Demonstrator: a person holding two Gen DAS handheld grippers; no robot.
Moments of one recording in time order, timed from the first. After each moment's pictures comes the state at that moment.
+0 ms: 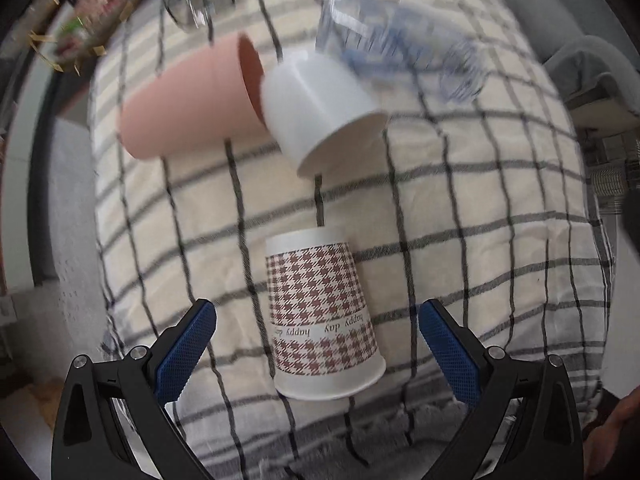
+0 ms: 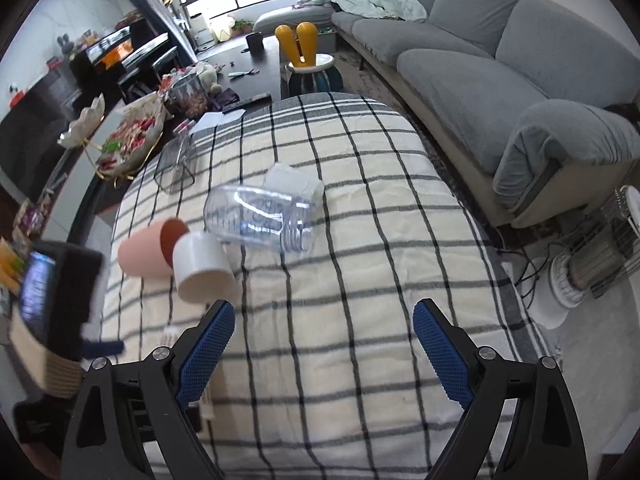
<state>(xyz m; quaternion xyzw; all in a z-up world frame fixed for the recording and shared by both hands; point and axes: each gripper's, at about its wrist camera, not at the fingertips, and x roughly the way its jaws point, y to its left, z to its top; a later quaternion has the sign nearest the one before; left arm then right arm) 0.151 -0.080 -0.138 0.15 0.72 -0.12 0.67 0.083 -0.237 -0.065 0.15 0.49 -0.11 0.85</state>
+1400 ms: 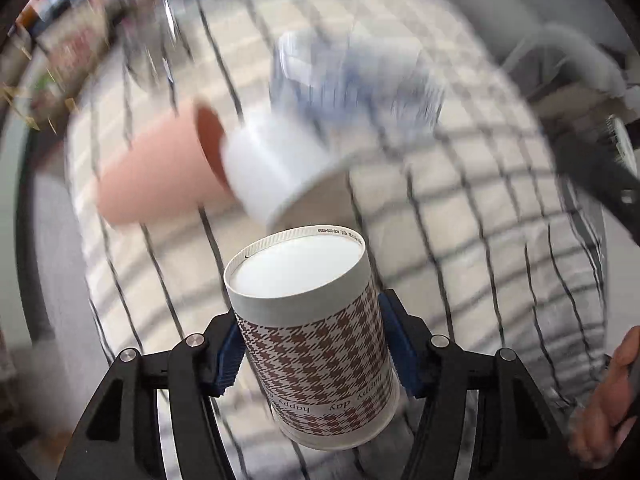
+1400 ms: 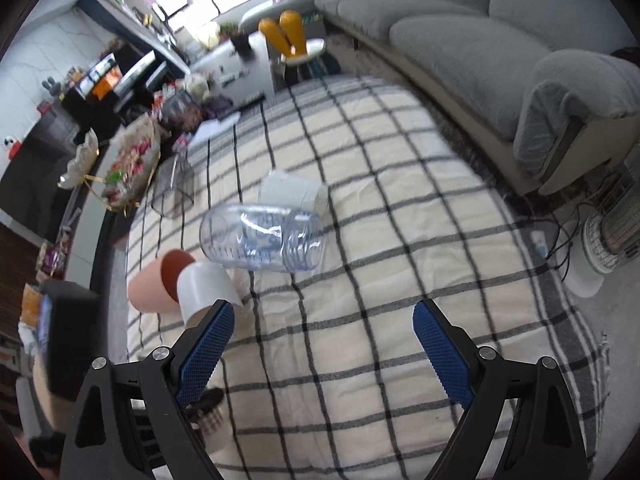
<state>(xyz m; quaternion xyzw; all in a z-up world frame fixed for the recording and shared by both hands) 0.117 -0.069 -0.133 0.17 0.62 -0.20 0.74 0.091 -0.264 -0.083 0.23 0.47 -0.10 0.84</state>
